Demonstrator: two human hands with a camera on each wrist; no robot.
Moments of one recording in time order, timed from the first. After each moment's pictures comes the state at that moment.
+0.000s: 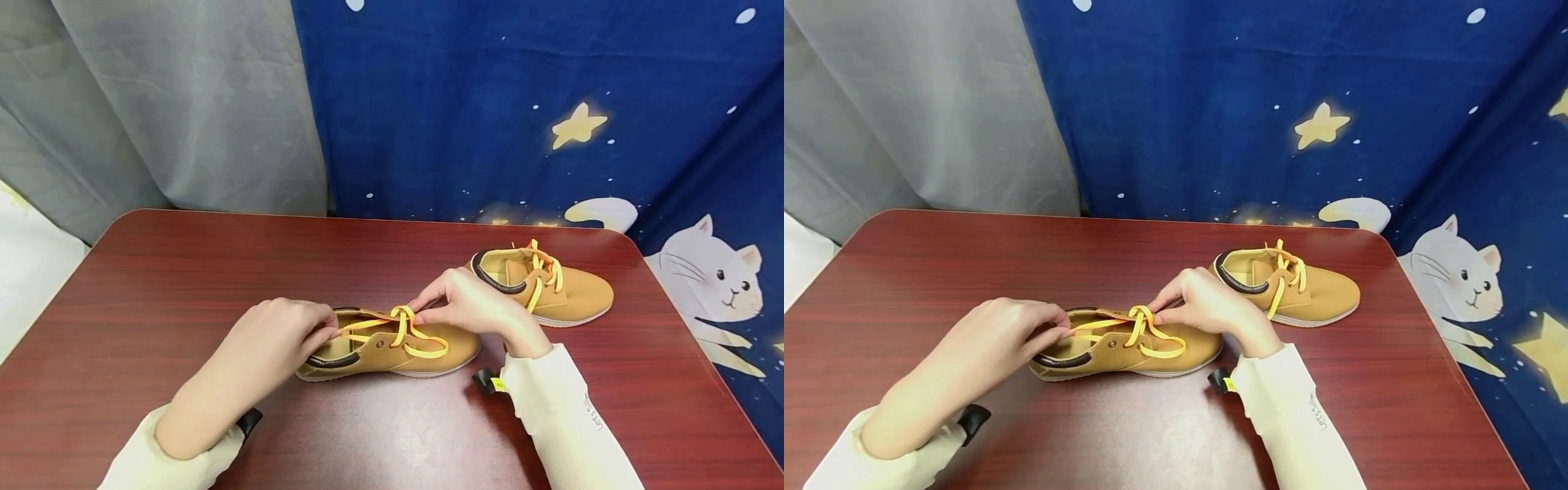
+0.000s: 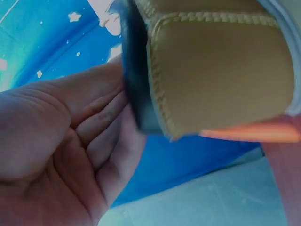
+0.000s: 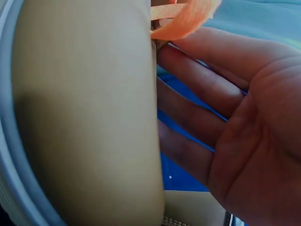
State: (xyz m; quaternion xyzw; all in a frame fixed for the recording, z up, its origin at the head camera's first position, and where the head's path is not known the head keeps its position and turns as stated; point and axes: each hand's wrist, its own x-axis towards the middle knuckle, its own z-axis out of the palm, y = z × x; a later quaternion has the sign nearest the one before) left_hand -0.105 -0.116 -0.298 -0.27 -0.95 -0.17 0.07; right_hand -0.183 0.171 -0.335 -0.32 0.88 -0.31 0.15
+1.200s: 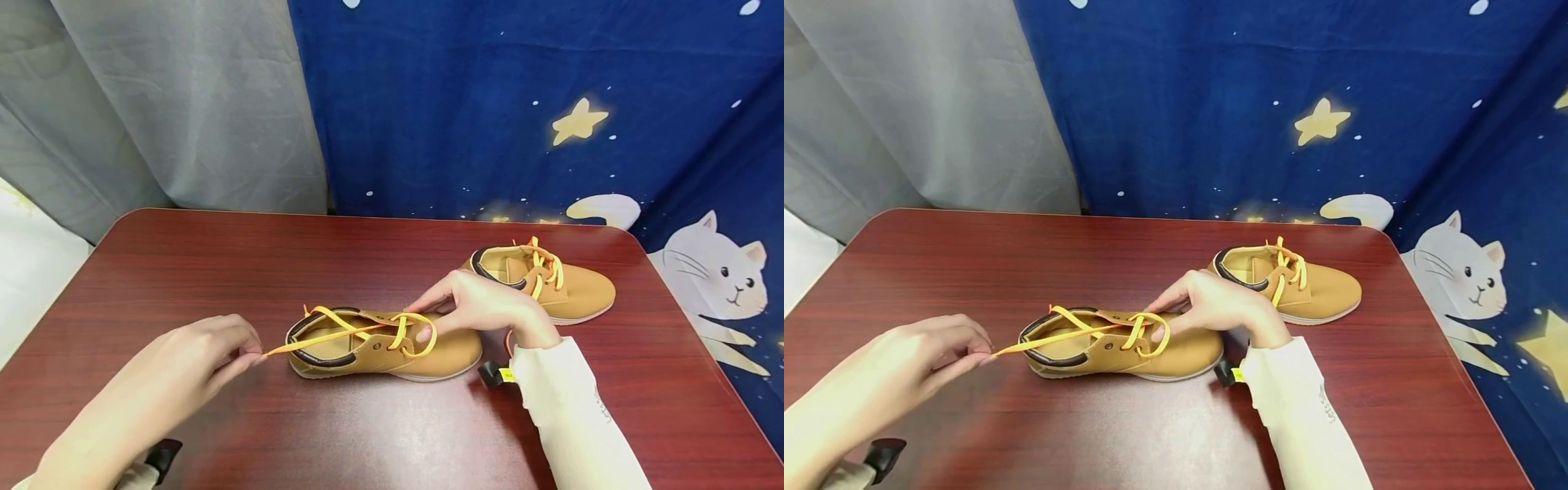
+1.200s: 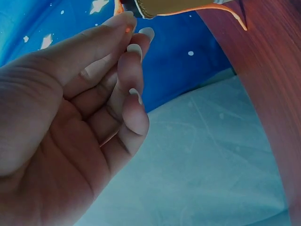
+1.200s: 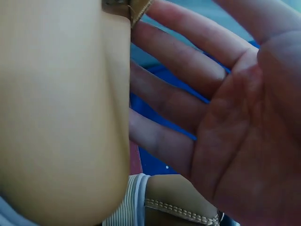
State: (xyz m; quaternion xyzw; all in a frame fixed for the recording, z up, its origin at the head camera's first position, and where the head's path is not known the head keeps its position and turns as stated) left_hand -0.076 -0.195 -0.306 -0.30 -0.94 -0.13 0.14; right_hand -0.188 0.186 -0.332 -0.37 0.82 -0.35 0.25
